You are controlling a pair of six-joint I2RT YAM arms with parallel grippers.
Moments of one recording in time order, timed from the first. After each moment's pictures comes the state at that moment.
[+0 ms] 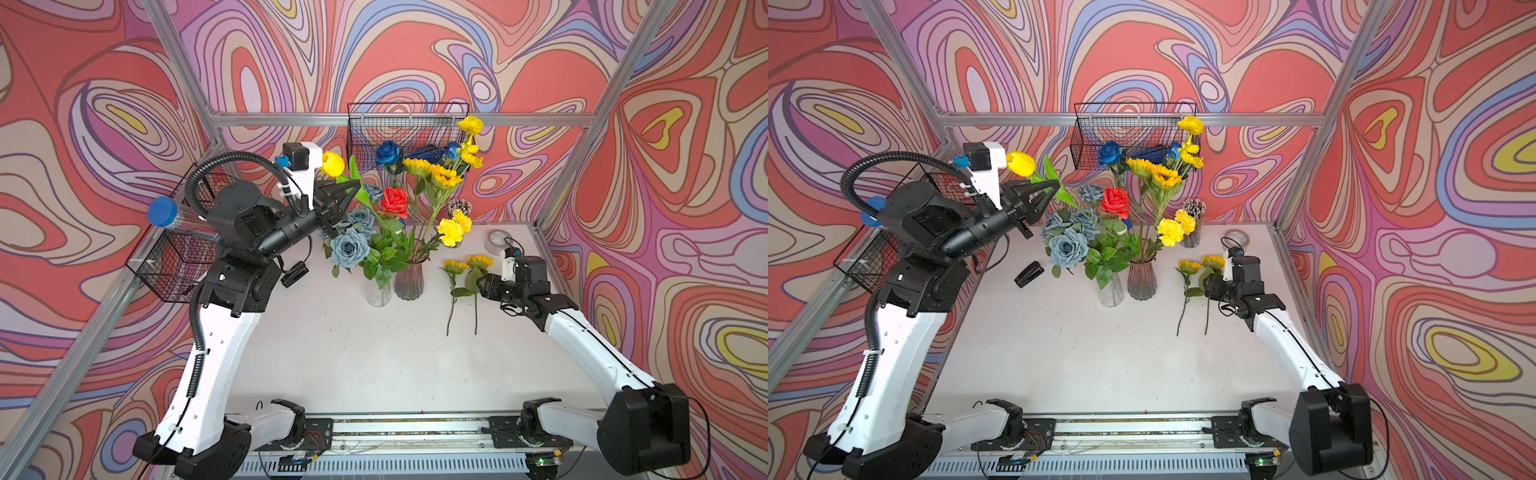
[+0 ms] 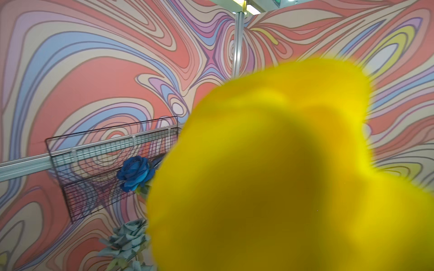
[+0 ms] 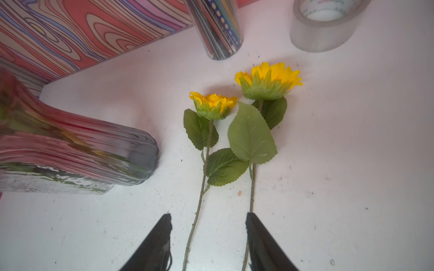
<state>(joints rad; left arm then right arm) -0.31 1.23 1.75 -0.34 0.60 -0.17 0.11 1.18 0.85 -0.34 -0.17 0.30</state>
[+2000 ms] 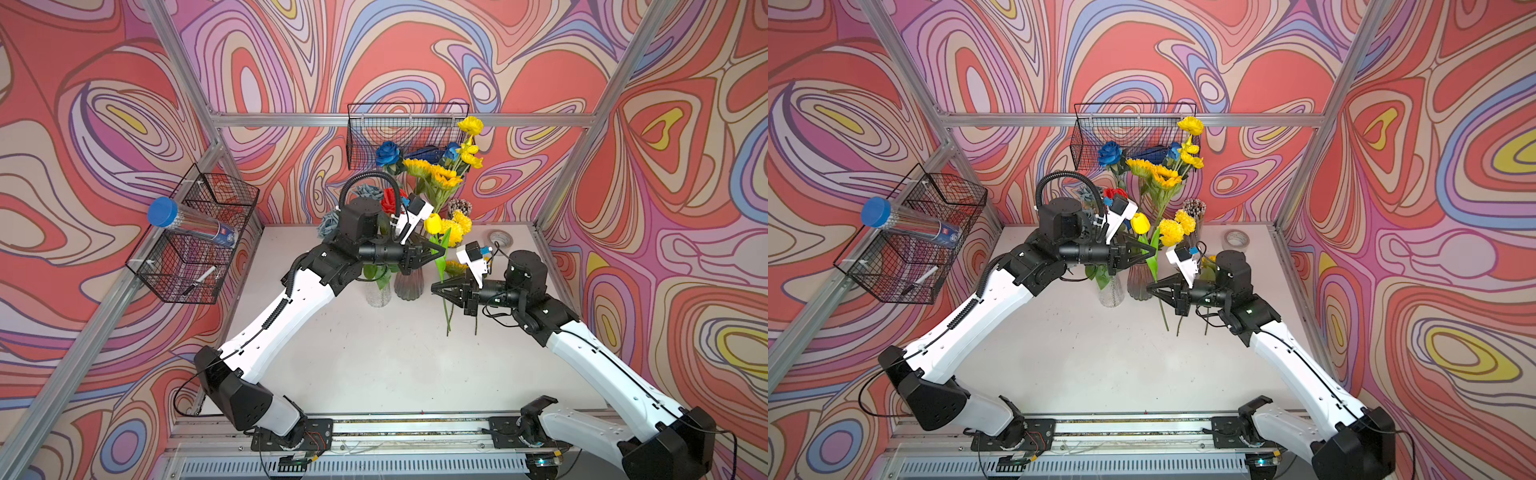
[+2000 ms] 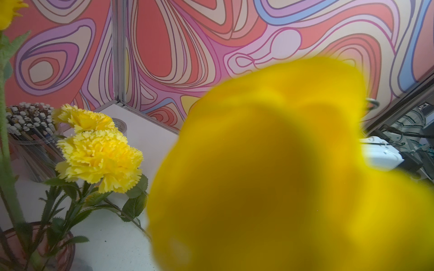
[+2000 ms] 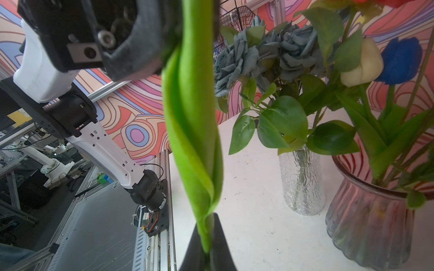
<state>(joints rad) -0.65 1.51 1.65 -0.41 0.74 -0.21 0.40 1.09 0.93 -0.09 -0.92 0.16</state>
